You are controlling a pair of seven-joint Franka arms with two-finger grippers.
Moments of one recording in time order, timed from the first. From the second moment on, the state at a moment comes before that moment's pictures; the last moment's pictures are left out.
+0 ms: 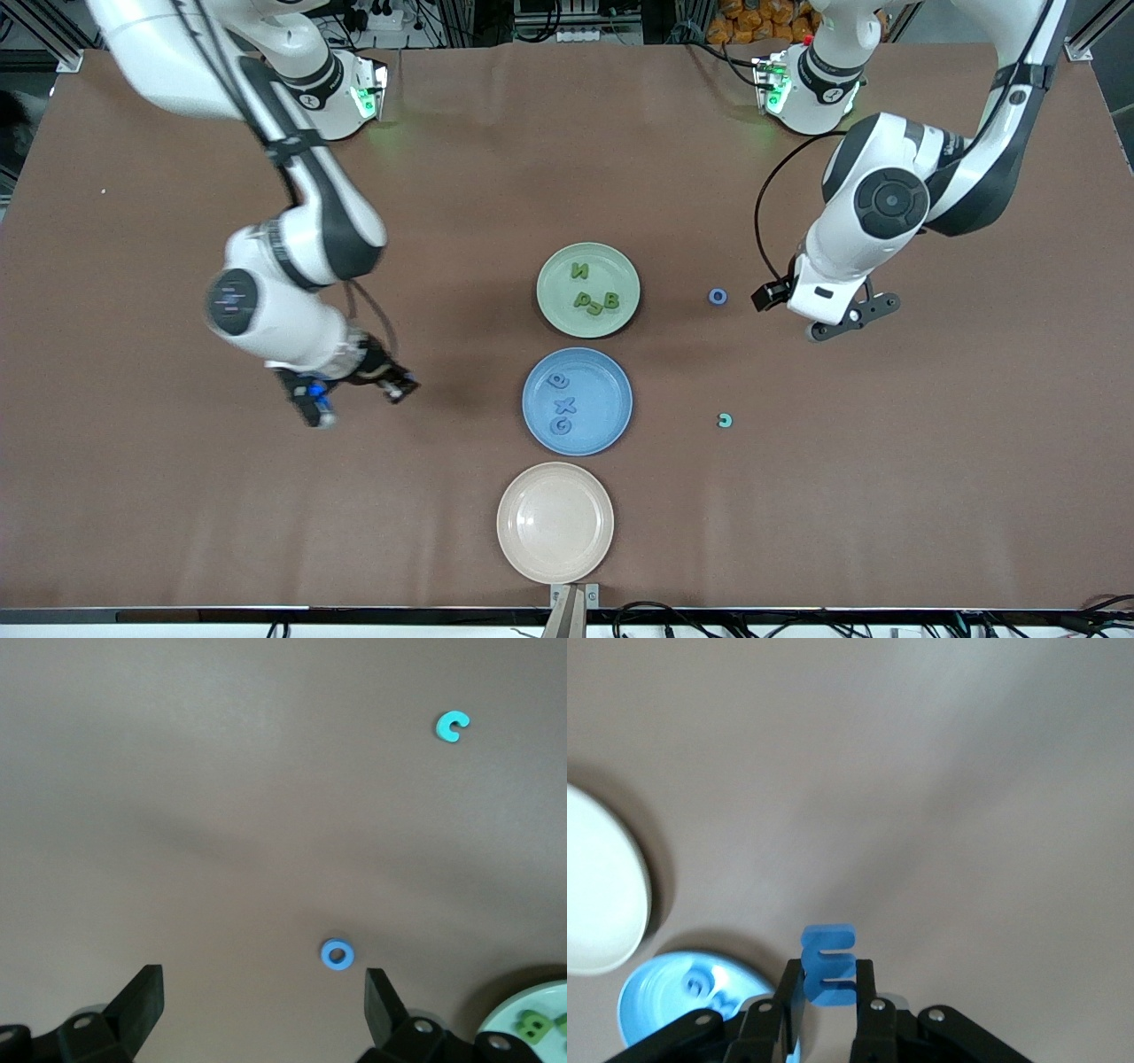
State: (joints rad) left arm 0.14 0.18 -0.52 -2.00 0.14 2.03 -0.80; right arm 0.19 0.53 0.19 -1.64 0.15 2.25 1.11
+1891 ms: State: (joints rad) left arm 0.05 0.02 -0.25 -1.58 0.00 1.73 -0.23; right arm 0.19 0.32 0.24 -1.47 -0.03 1.99 1.13
